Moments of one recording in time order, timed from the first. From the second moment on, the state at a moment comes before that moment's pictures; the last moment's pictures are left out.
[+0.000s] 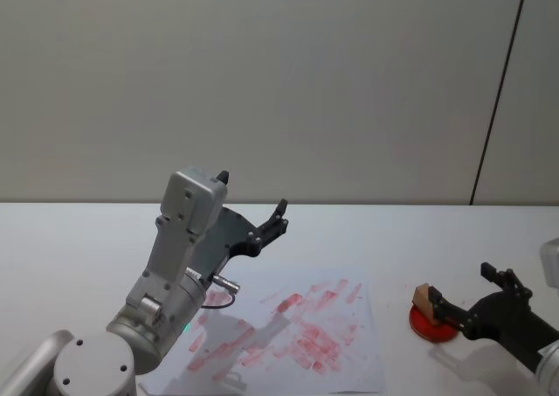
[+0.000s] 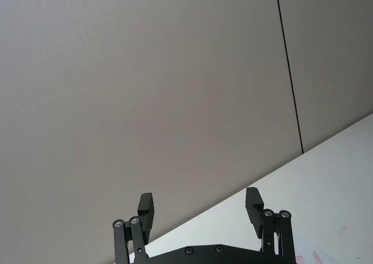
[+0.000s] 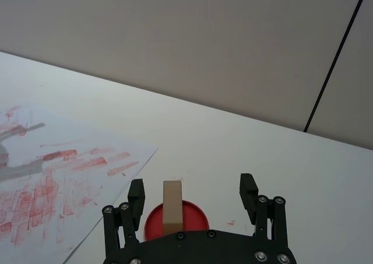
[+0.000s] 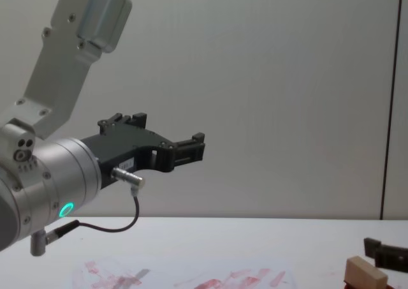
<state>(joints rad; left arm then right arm) -0.24 0.38 0.45 -1.63 -0.20 0.01 -0.01 -0.03 0.39 -0.20 -1.63 0.28 0.11 0.22</state>
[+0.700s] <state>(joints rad) -0.24 0.38 0.45 -1.63 -0.20 0.01 -0.01 0.02 0.33 -0.24 -1.54 0.24 0.12 0.23</state>
